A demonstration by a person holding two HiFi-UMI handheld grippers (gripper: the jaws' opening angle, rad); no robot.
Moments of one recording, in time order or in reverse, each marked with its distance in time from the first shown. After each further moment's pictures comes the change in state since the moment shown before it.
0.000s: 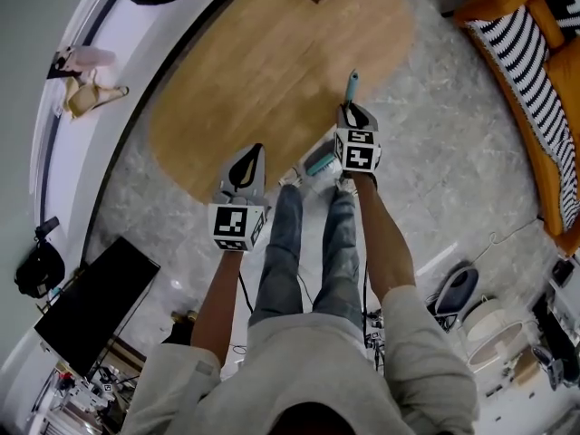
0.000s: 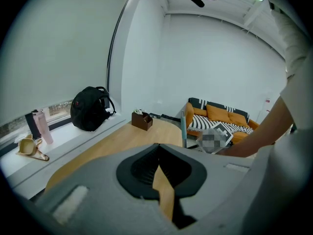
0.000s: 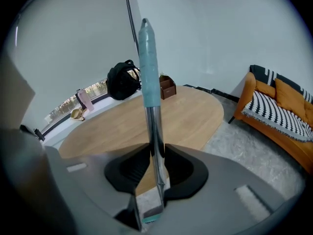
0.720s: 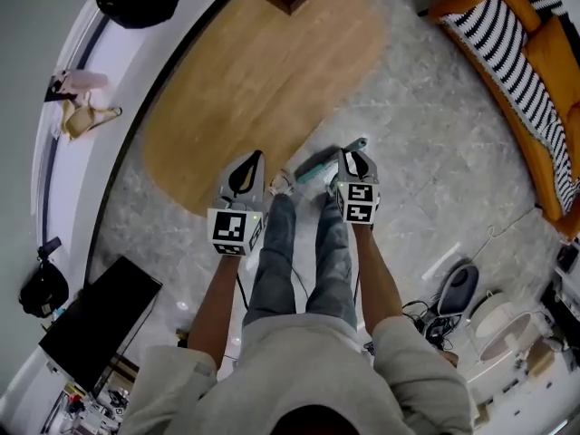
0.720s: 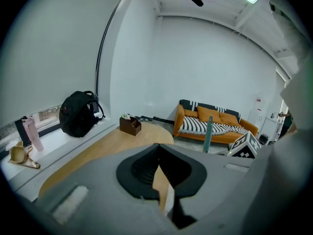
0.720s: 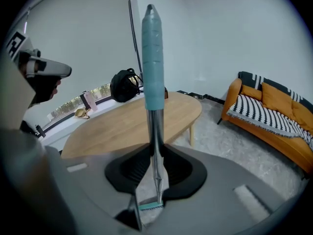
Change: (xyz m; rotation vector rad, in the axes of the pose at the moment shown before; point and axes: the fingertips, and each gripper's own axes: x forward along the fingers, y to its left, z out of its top) left arm 0.003 -0.048 0.022 0.050 -0.022 -0.082; right arm -0.115 -0.017 -0.057 -0.012 -0.065 -0.043
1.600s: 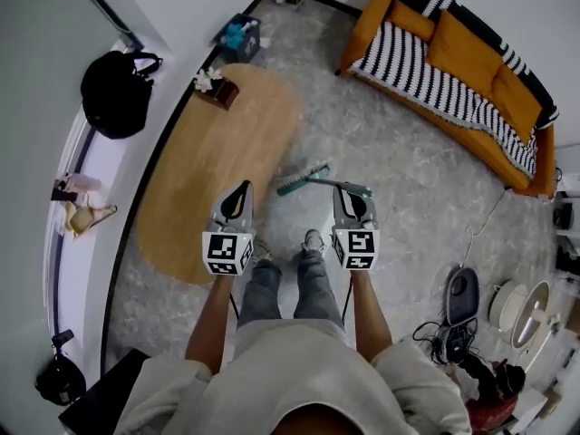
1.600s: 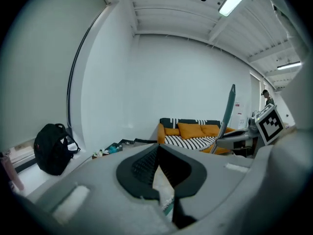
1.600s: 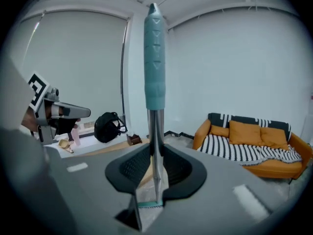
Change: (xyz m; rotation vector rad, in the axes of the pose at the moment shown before) left arm 0.004 -0.106 0.155 0.145 -0.176 -0.193; right arm -0.225 -0.084 0.163 0.018 -0.383 -0.223
